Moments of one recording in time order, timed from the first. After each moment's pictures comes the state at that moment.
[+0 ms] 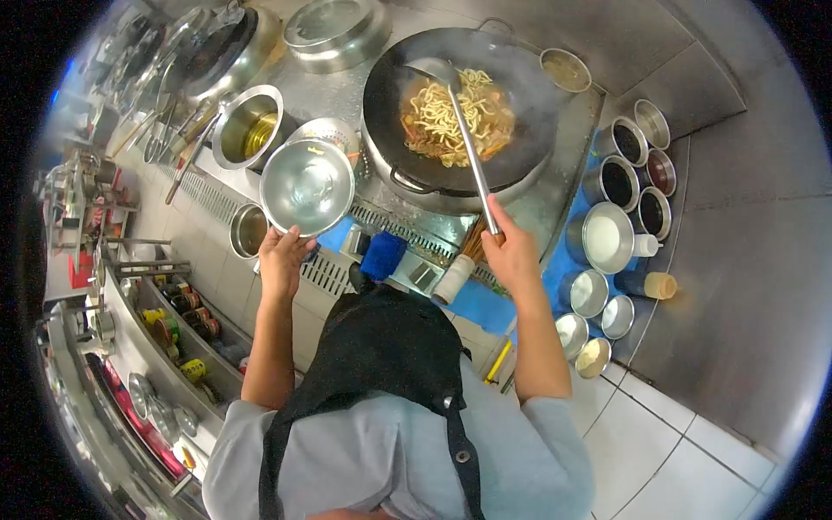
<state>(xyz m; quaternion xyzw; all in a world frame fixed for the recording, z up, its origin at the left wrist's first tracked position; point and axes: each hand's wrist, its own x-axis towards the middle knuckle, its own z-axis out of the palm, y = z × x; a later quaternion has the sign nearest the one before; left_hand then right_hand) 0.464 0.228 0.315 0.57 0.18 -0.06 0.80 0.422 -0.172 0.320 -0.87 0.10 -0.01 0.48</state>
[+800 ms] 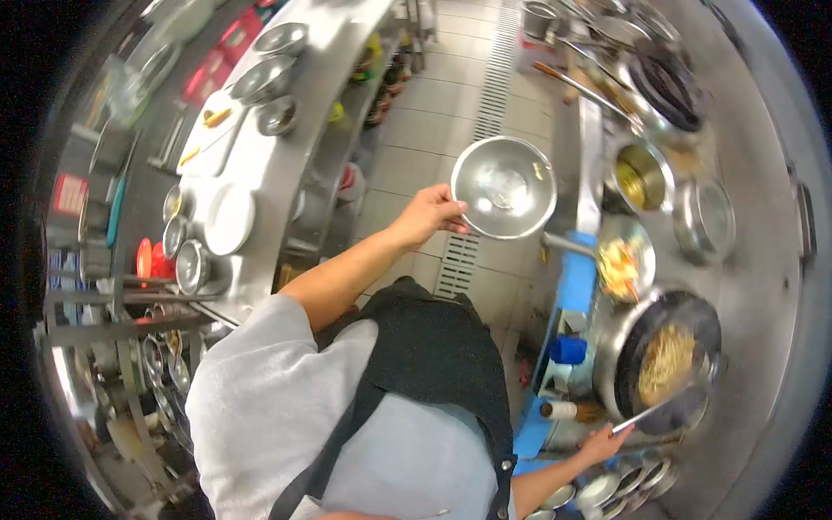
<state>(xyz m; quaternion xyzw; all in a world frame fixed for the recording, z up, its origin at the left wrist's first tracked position) 0.218 0.482 0.301 0.47 0.30 0.18 0.81 0.405 -0.126 0.285 -0.92 0.16 -0.03 0.36</state>
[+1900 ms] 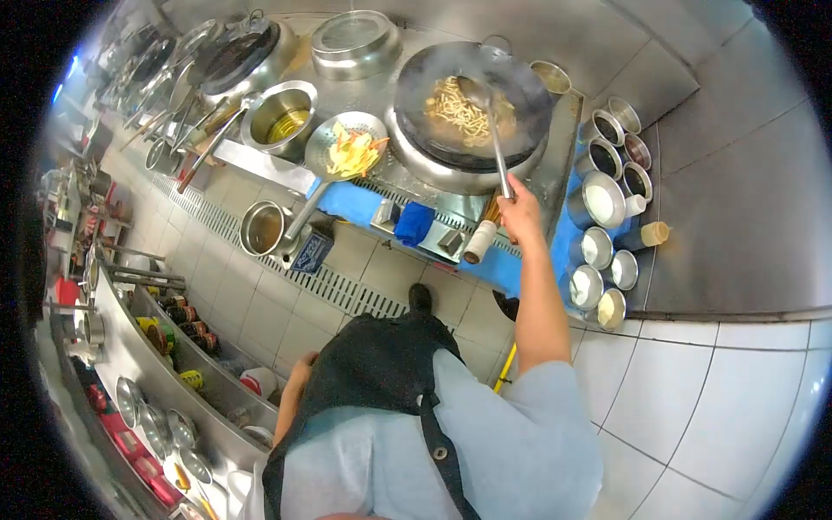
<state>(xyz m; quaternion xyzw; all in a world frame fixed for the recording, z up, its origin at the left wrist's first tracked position) 0.134 0.458 0.141 0.80 0.19 -0.31 0.47 0.381 -0.113 0.300 -0.82 0.23 -0.03 0.52</state>
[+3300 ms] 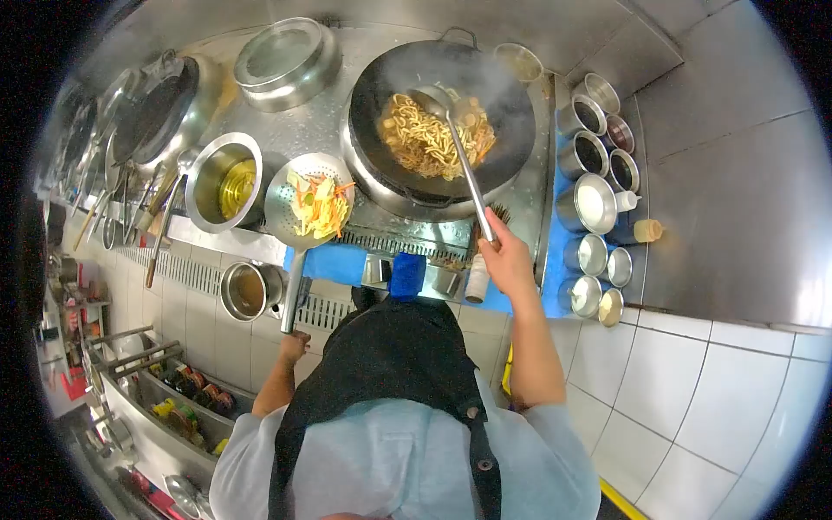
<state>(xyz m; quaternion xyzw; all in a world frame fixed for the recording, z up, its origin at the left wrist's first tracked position) 0.414 0.505 -0.002 0.83 0.18 -0.38 0.36 0.413 -0.072 0.321 -0.82 0.29 -0.02 0.49</state>
